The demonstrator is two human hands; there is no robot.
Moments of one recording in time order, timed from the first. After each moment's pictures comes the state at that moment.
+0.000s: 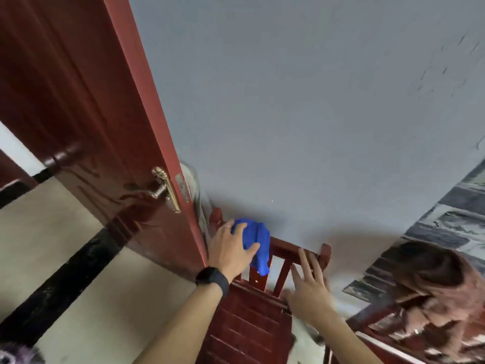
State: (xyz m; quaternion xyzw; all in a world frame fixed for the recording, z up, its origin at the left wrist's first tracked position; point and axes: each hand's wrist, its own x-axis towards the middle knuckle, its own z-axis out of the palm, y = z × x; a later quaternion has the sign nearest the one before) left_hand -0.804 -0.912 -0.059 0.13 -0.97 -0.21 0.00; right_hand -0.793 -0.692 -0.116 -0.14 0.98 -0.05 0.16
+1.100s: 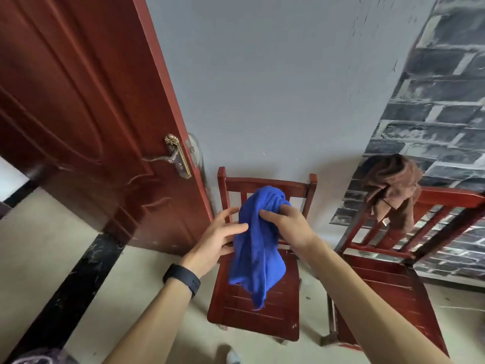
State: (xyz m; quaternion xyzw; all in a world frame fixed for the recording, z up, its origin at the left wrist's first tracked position) left_hand -0.608 -0.971 0.012 0.12 -0.64 -0.73 -0.20; right_hand -0.639 -0.783 0.014 0.07 0.72 -0.67 0.17
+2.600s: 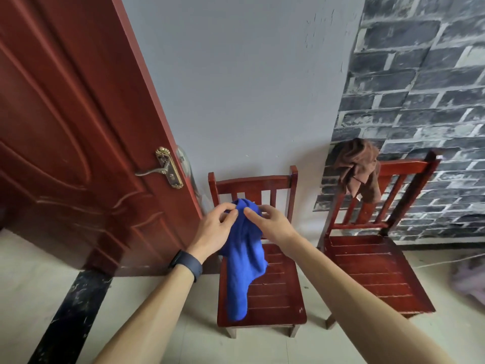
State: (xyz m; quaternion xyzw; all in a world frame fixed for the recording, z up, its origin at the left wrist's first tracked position) left_hand -0.598 -1.008 0.020 -0.06 -0.88 -0.47 -0.04; right_hand -0.577 -0.835 0.019 0.11 0.77 -0.62 0.10
